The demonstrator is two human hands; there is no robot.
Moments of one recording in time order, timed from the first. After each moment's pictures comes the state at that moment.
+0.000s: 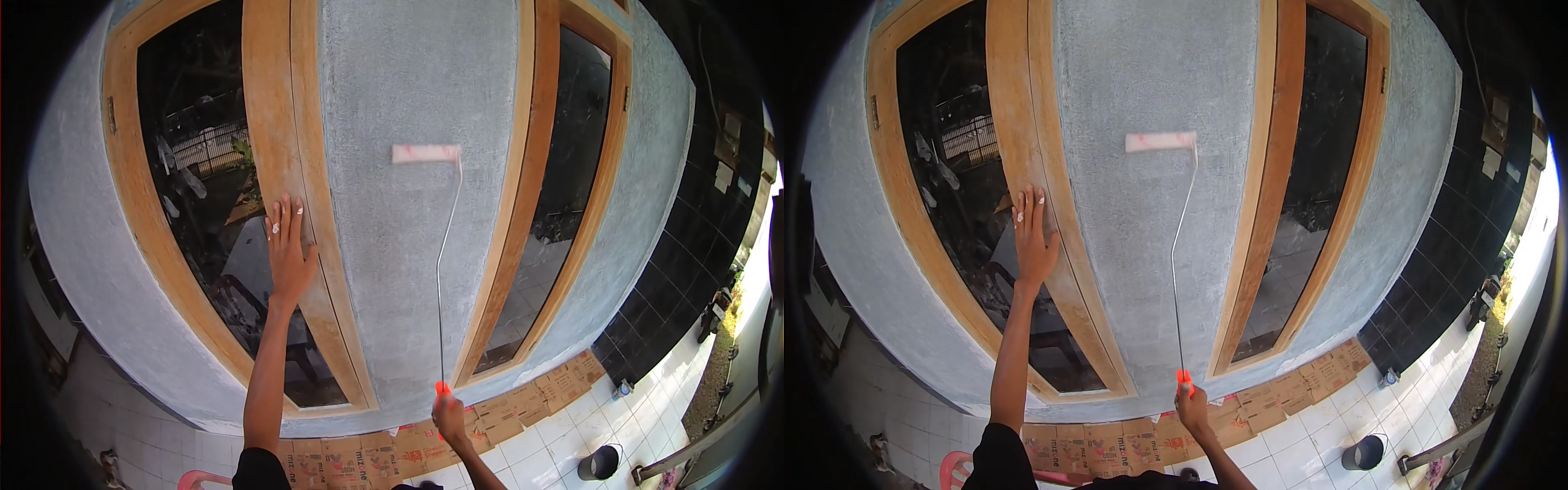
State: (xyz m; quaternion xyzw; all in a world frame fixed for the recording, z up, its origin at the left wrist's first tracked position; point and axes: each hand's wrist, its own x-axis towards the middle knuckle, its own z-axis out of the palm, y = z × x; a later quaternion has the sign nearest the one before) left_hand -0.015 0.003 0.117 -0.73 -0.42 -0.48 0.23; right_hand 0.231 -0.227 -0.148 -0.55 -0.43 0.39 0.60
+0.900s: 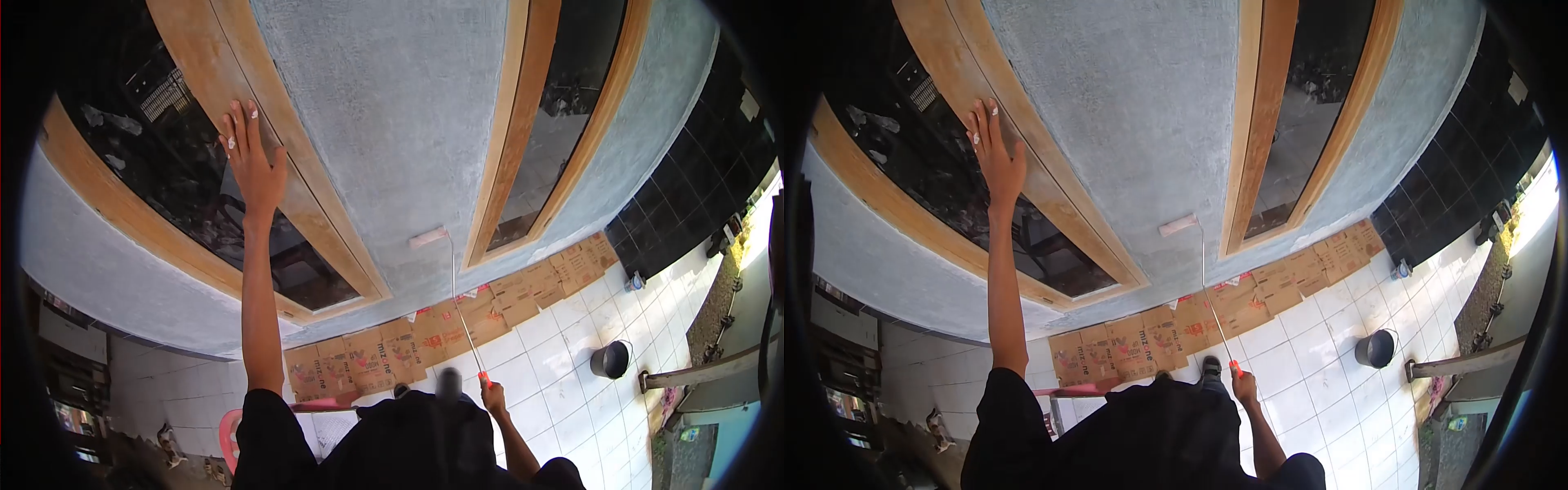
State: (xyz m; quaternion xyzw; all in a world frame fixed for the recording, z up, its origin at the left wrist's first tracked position) left_hand -0.014 0.008 0.081 -0.75 -0.41 -0.45 0.25; right_hand 0.273 -0.450 -0.392 -0.81 -0.33 0.38 0.30
